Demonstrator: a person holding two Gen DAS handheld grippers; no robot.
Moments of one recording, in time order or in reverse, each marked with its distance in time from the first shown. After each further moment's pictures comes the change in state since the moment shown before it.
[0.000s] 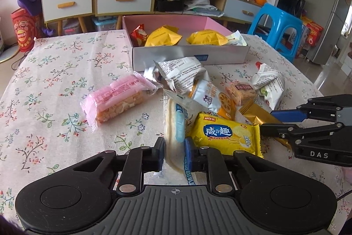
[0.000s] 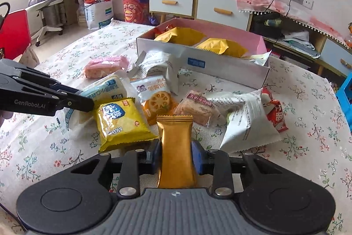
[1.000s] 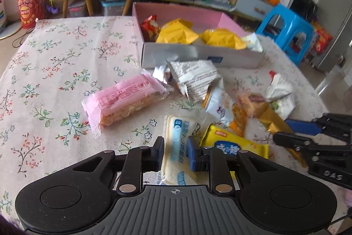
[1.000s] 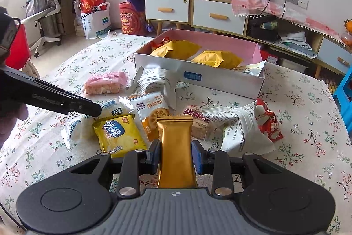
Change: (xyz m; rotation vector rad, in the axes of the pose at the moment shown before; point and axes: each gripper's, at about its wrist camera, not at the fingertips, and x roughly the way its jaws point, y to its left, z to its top) left arm 0.025 0.016 0.027 -0.089 0.095 -0.008; right arm -0.008 -0.005 0.015 0.039 -0.023 0.004
